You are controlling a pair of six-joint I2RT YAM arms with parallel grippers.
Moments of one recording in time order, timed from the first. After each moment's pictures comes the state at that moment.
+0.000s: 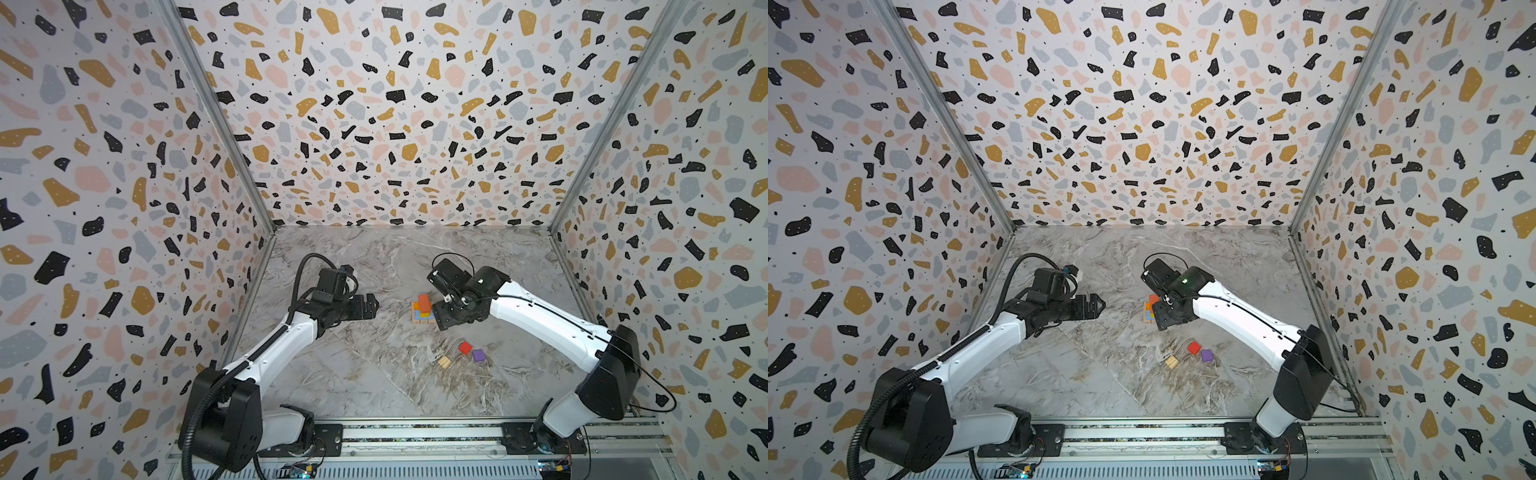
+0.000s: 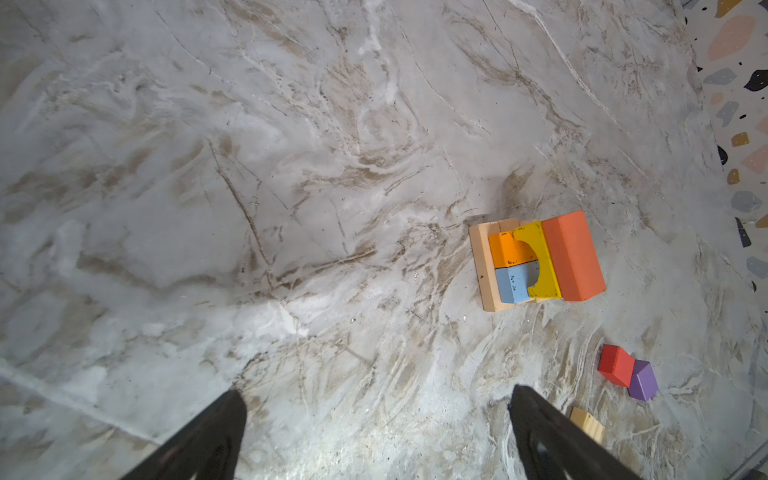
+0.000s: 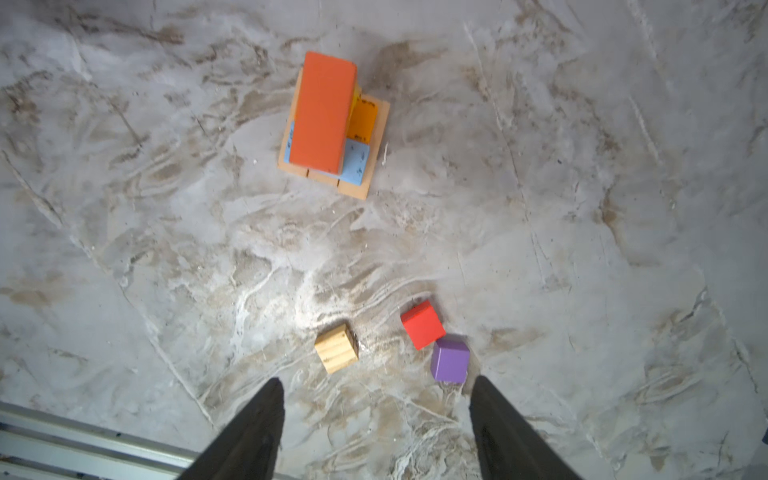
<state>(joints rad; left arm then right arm) -0.30 1.29 0.83 -0.41 0.24 -0.32 0.85 1.55 1.41 -1.14 0.17 0.44</state>
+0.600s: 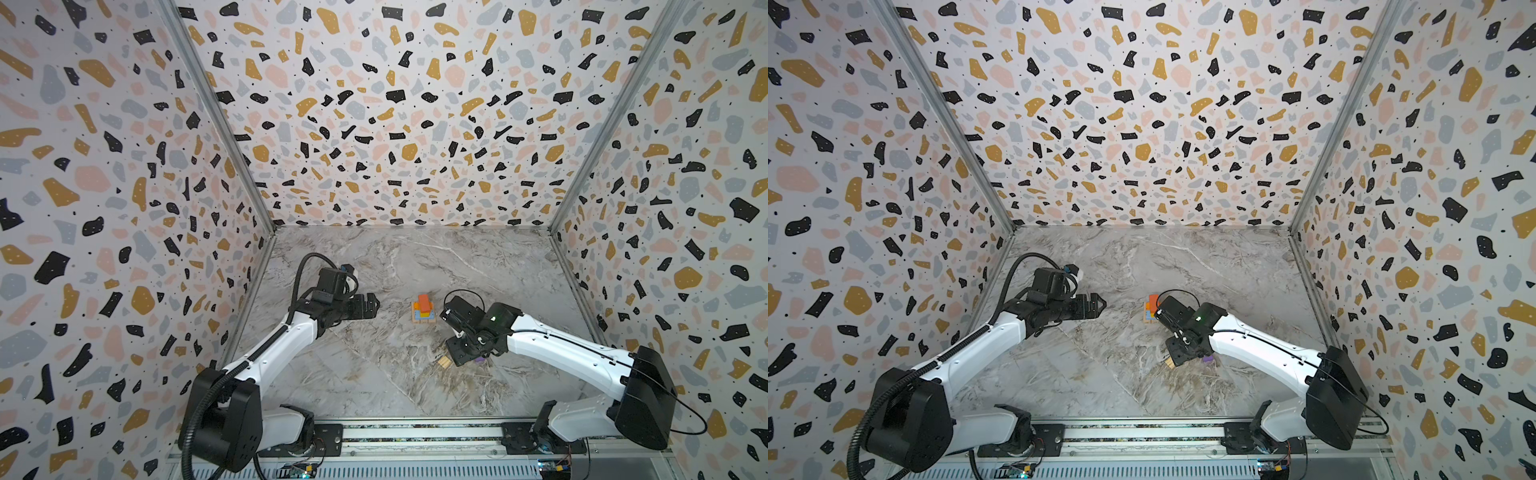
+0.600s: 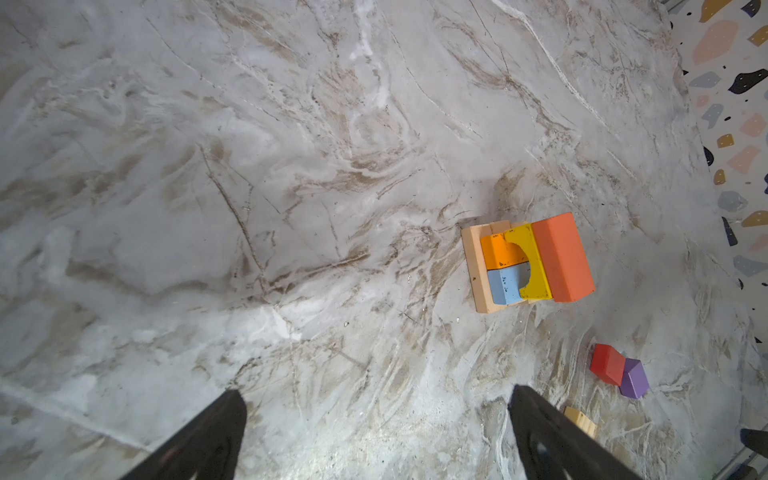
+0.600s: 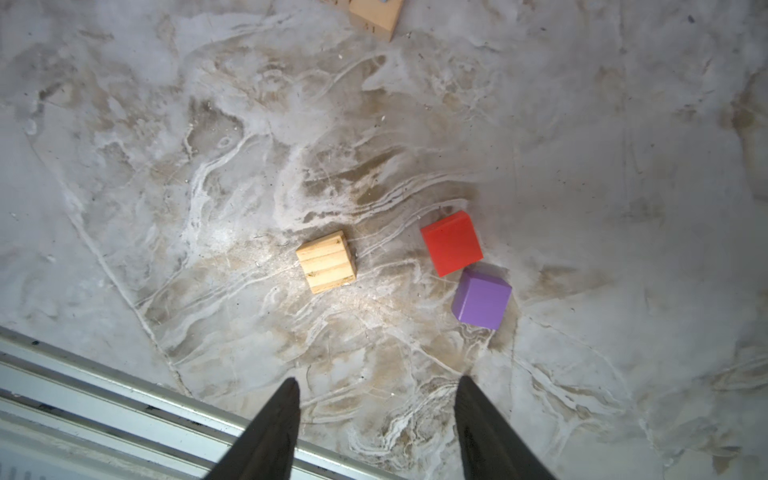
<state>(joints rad) -0.30 1.29 0.82 -0.40 0.25 -0.32 0.92 1.38 1.04 -0.99 0.10 0.43</state>
